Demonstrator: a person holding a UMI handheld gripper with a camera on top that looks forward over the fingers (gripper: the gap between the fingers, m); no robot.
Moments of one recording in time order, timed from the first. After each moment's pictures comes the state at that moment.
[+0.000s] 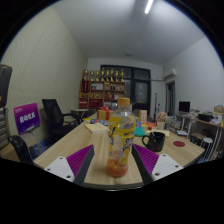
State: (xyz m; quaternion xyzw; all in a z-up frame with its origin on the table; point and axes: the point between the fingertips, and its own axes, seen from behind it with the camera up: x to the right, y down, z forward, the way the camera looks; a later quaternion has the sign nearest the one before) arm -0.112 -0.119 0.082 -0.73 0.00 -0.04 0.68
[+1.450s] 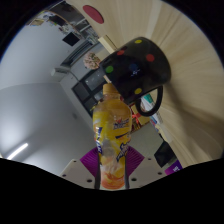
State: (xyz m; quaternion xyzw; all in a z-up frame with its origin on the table) arm -0.015 0.036 0.170 -0.31 0.52 0.72 0.34
